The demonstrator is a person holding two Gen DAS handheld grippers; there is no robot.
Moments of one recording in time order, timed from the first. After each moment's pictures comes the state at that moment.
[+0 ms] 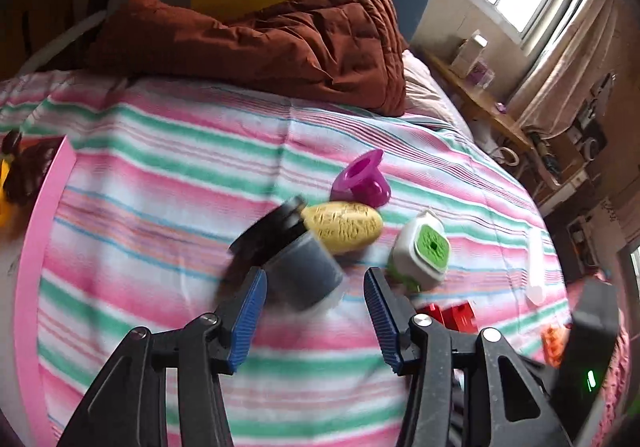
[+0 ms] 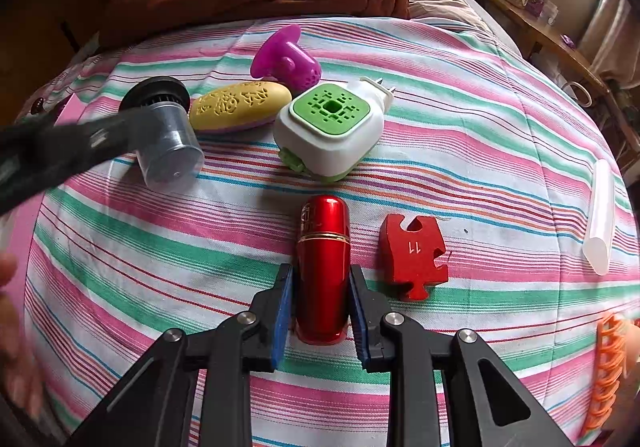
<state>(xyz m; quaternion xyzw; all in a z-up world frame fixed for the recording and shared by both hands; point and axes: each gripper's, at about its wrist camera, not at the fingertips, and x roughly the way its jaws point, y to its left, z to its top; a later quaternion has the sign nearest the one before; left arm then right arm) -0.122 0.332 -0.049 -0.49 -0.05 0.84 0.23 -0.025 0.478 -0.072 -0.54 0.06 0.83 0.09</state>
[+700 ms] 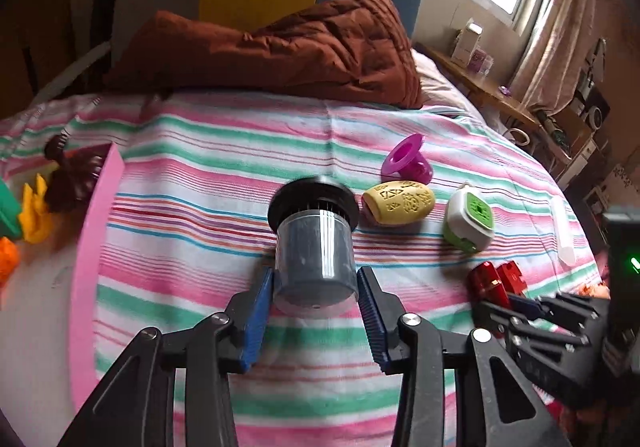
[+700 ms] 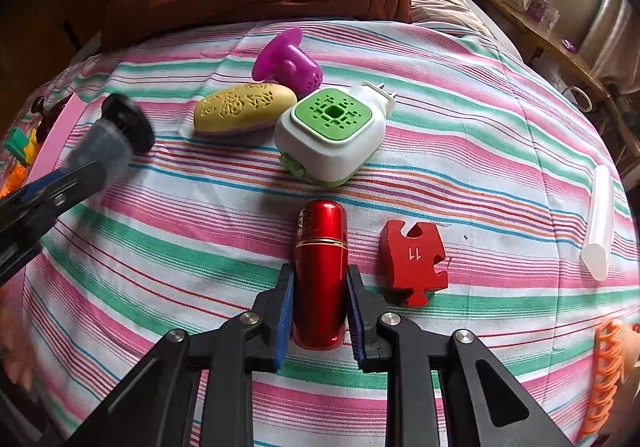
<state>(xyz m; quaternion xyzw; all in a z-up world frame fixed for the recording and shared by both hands) -0.102 0.279 -0.055 -0.44 0.01 0.86 0.24 -0.029 0.481 -0.073 -0.54 0.06 0.84 0.09</state>
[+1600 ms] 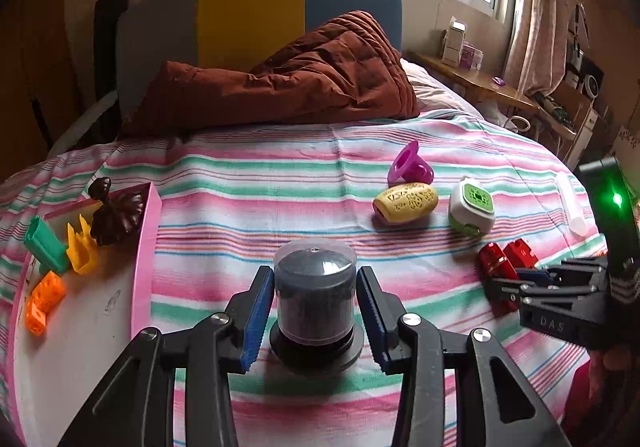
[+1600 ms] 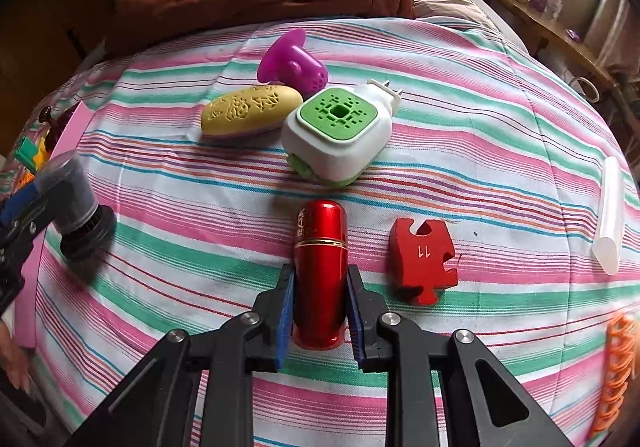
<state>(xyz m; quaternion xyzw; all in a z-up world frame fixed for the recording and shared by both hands) -0.078 0.267 -0.039 -0.39 0.07 0.89 0.23 -0.035 0.486 -0.075 -0.54 0.08 0.83 0.08</state>
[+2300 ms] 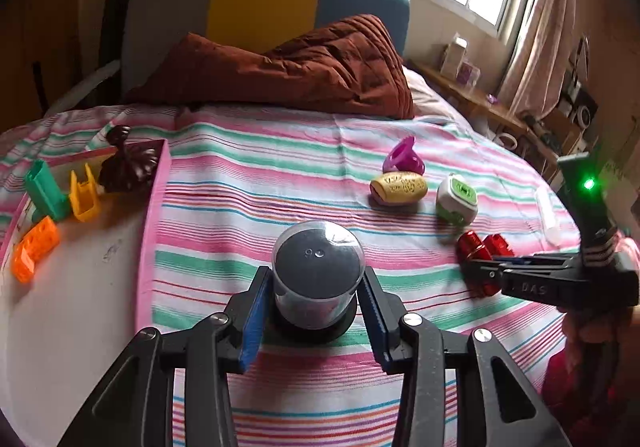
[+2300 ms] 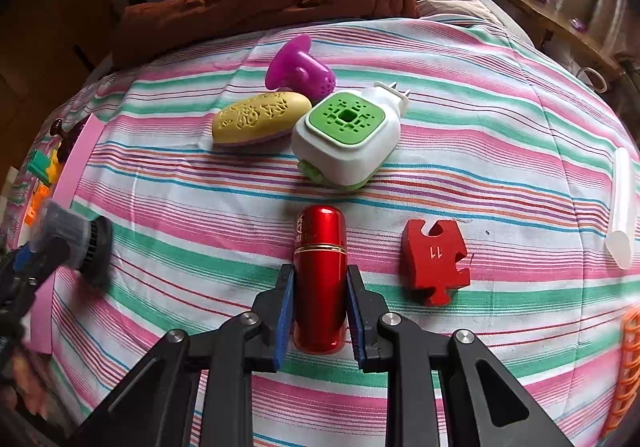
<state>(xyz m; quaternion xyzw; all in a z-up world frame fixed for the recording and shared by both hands) -0.060 0.228 -0.042 -0.41 0.00 0.88 0.25 -0.030 0.487 -0.072 -0.53 0.11 0.84 0.06</state>
